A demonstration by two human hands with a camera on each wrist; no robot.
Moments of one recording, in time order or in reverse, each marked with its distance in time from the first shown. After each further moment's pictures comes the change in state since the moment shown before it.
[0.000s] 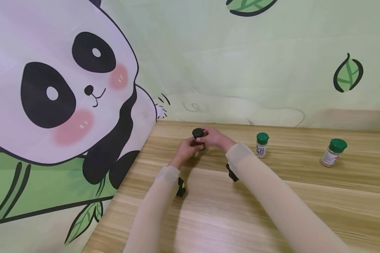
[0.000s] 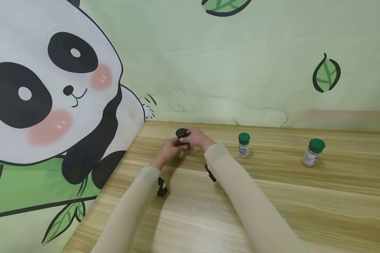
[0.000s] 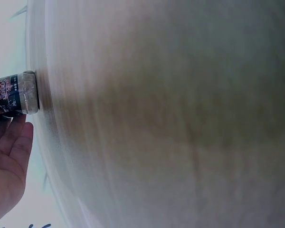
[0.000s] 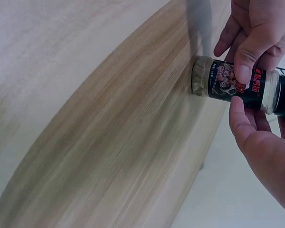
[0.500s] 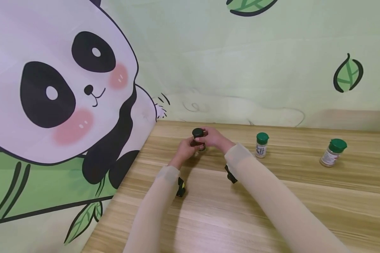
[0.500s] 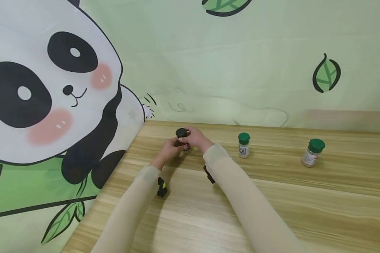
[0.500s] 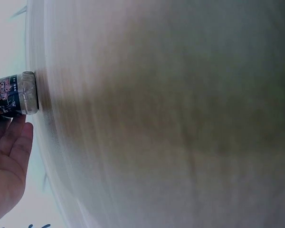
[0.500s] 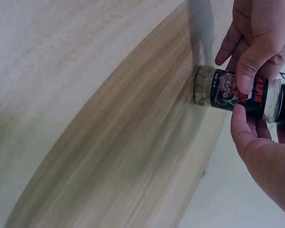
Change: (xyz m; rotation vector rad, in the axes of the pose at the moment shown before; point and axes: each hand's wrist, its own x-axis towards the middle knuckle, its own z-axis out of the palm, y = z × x) left_hand 0.000 -0.001 0.000 0.001 0.001 0.019; right_hand -0.003 -0.002 0.005 0.061 0.060 0.009
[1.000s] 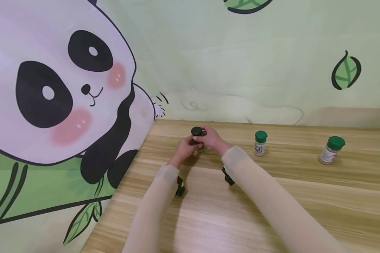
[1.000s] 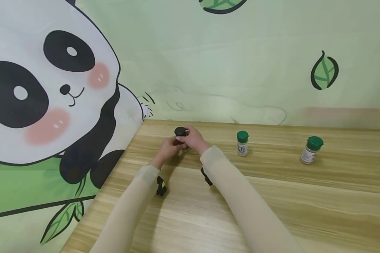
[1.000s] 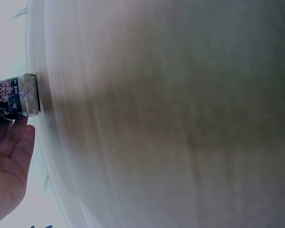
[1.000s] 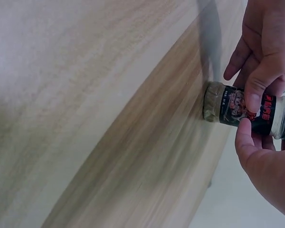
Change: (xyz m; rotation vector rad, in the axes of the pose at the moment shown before) left_hand -0.001 0.001 0.000 0.007 0.004 -0.001; right_hand -0.006 0.002 0.010 0.061 0.121 0.002
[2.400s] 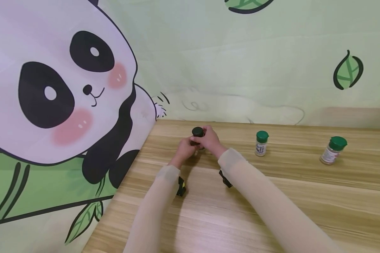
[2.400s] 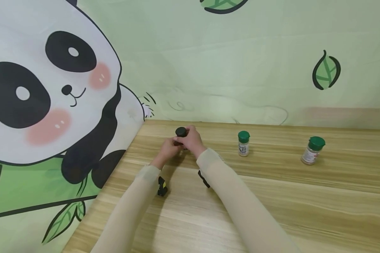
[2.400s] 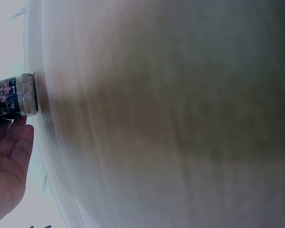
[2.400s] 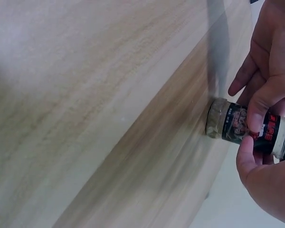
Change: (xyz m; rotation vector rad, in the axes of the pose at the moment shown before) left_hand -0.001 -0.001 -0.002 0.077 0.022 0.009; right_hand -0.006 0.001 0.015 -0.005 0.141 -0.029
